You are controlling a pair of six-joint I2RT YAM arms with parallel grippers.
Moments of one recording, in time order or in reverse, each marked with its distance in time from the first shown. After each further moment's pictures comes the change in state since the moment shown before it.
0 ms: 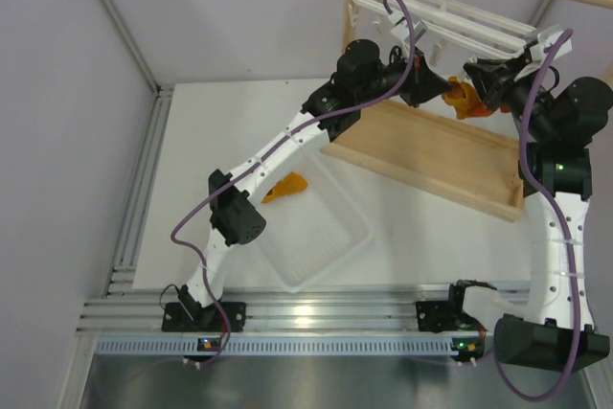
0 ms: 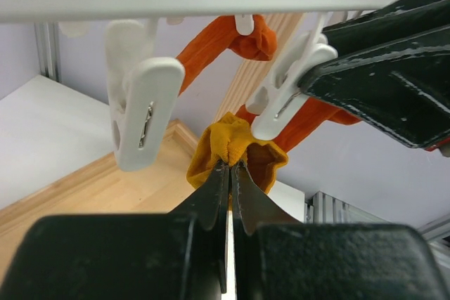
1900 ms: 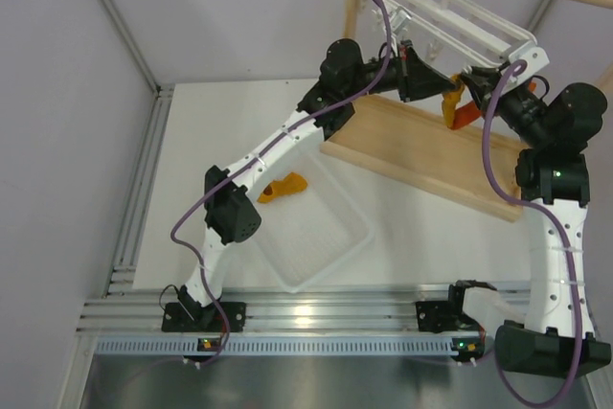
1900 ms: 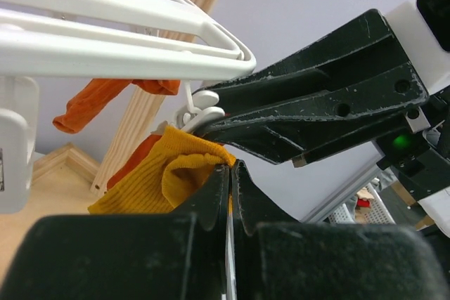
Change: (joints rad) left arm 0.044 -0.018 -0.105 0.341 0.257 -0.362; right arm 0.025 -0.036 -0.027 -0.065 -0.024 -0.297
